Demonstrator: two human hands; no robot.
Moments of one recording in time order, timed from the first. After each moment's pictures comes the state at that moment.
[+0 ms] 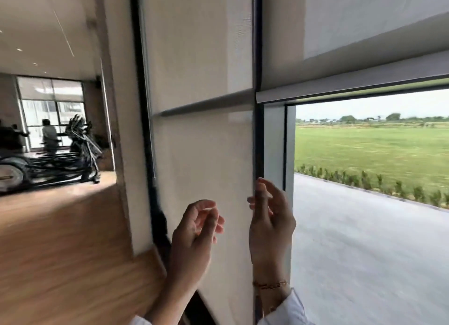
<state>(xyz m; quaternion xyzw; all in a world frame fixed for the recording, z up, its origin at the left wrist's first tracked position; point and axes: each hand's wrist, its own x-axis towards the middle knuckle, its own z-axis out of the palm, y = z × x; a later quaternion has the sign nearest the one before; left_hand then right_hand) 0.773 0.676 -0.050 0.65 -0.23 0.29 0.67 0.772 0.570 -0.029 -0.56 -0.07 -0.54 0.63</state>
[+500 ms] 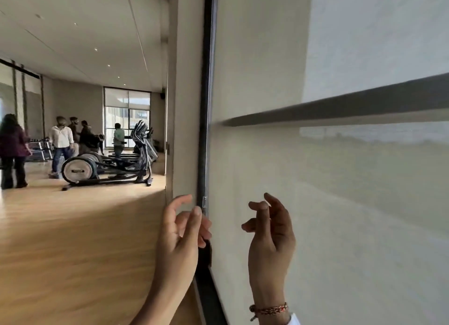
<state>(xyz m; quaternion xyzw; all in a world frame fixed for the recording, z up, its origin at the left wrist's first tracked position) 1.136 0.891 -0.030 0.59 -0.15 0.41 0.68 1.160 0.780 -0.028 -0.52 -0.14 -0.37 0.75</state>
